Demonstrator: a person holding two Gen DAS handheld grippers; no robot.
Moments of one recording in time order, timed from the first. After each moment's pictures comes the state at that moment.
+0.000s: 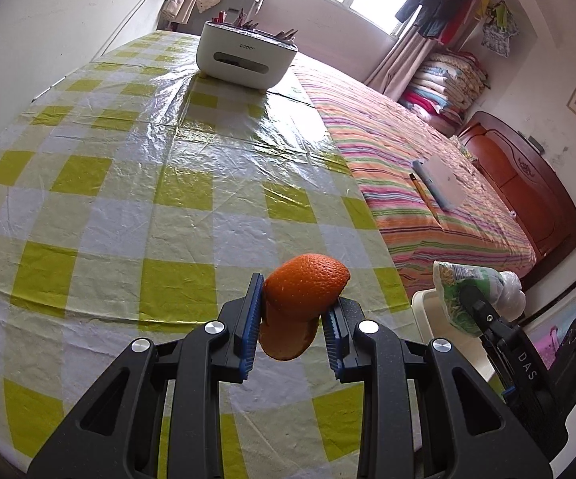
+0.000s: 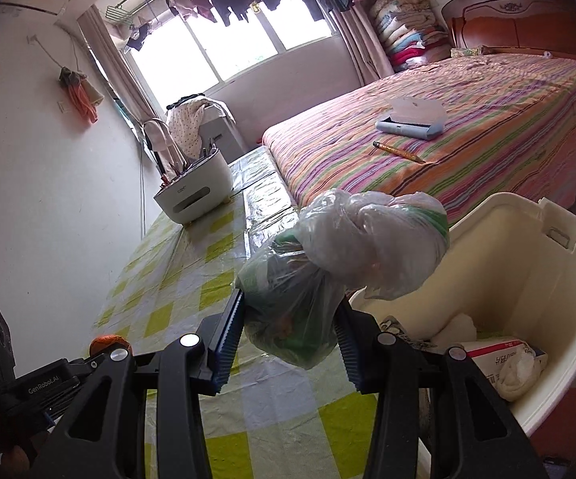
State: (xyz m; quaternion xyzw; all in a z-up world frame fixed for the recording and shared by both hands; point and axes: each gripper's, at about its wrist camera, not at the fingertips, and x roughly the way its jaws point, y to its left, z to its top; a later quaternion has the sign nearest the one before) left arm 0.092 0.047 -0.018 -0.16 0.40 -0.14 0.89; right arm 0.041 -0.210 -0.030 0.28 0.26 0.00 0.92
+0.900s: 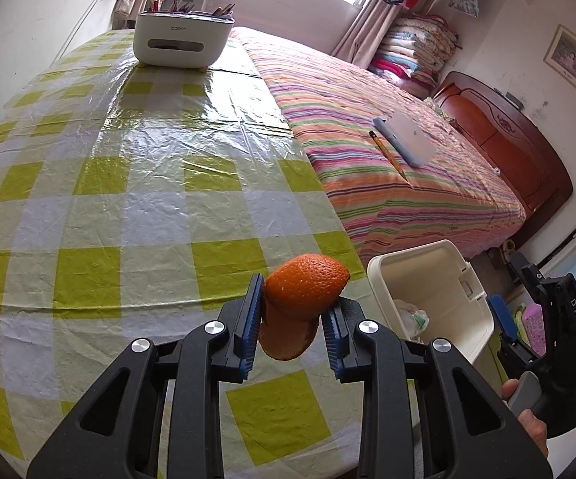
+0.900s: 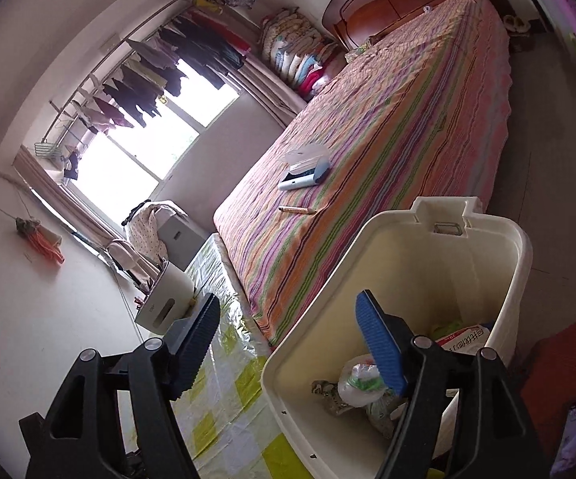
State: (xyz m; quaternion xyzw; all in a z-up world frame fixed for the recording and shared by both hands) left arm 0.090 -0.026 -0.024 -0.10 0.42 -0.20 0.88; right arm -0.017 -0.315 -0.053 0.48 0.16 -0.10 0.86
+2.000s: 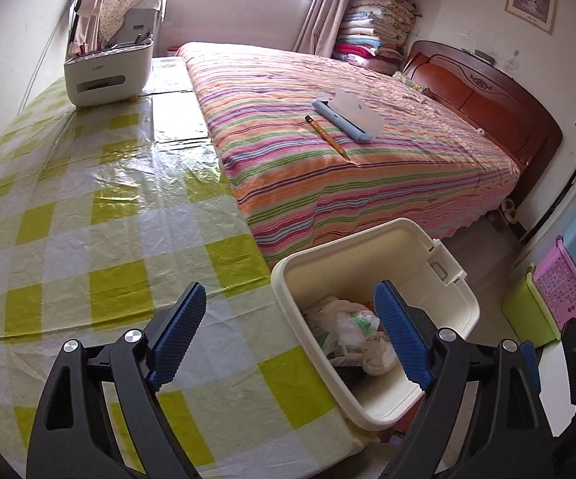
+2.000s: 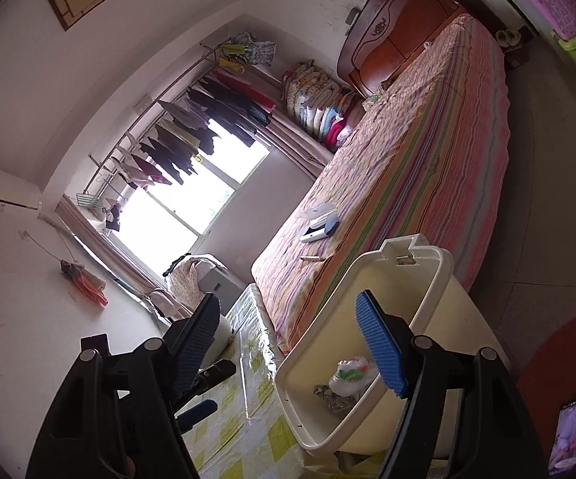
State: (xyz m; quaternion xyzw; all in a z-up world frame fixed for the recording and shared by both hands) left arm 0.068 -0.114 -0.010 -0.01 0.39 -0.21 0.89; right arm -0.119 -0.317 -0.052 0.47 0.04 -0.08 0.88
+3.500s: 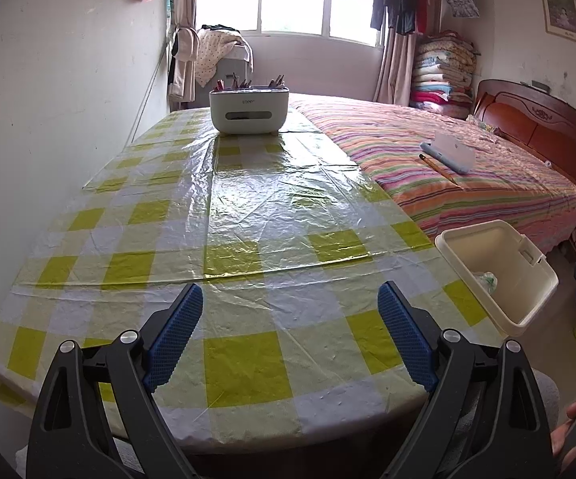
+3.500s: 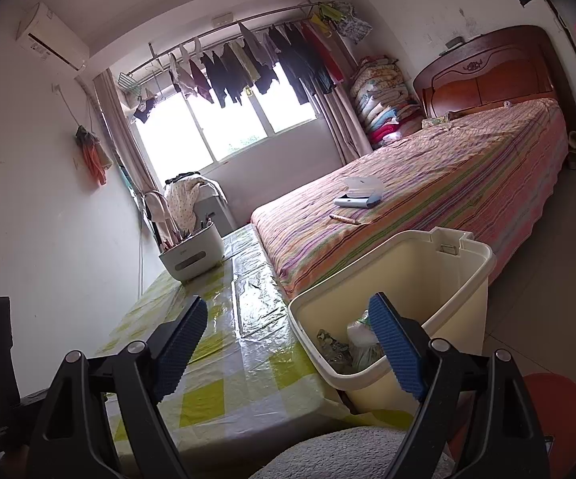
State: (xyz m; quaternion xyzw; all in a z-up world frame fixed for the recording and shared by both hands) left arm -0.012 0.029 -0.018 0.01 0.30 -0.07 0.95; right arm -0.103 -0.224 -0.034 0.28 0.12 -0.05 0.95
